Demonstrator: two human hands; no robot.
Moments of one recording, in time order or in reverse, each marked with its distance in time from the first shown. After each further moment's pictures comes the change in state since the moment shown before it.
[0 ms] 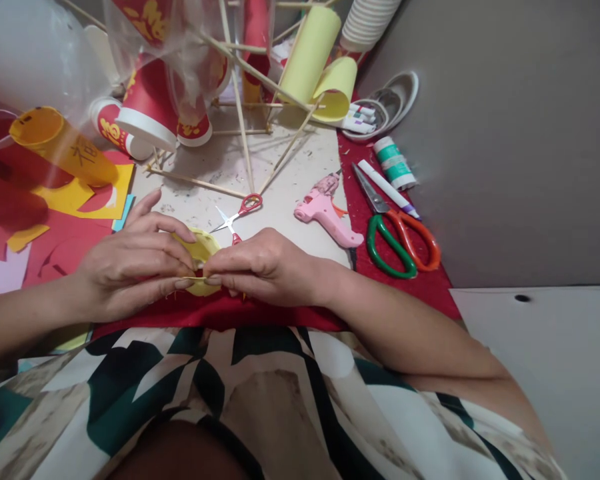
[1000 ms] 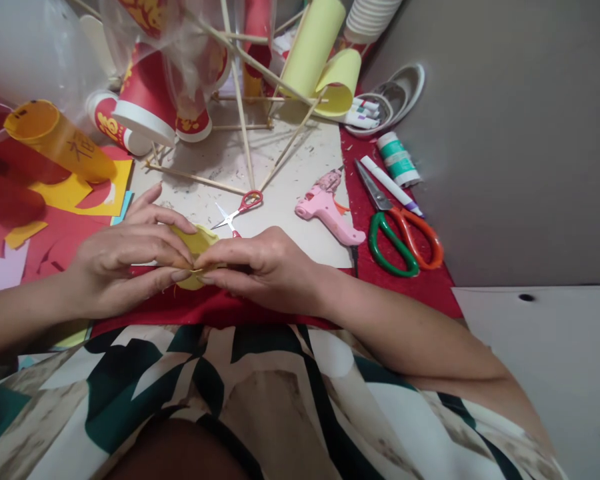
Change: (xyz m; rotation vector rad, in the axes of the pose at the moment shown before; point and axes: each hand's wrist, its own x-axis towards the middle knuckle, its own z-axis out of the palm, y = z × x) left_hand 0.001 0.005 0.001 -0.087 0.033 -0.151; right_hand 0.000 -0.014 0.007 0.007 0.118 0.198
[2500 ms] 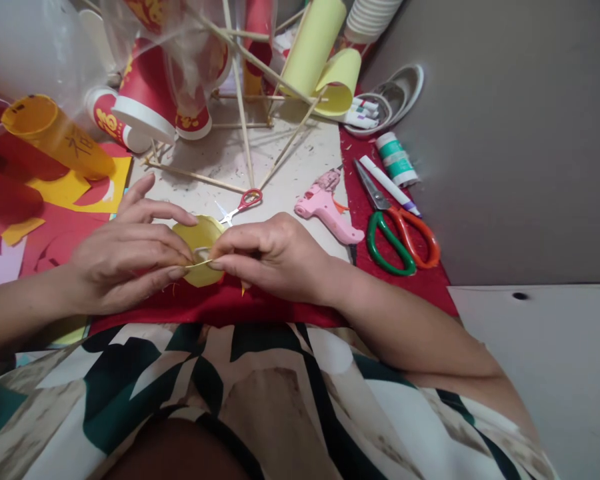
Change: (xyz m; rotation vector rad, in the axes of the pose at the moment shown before) left_hand 0.001 -0.005 -0.004 0.149 -0.054 0.163; right_hand 0.003 -0.008 -0.015 -0.085 -0.026 0.085
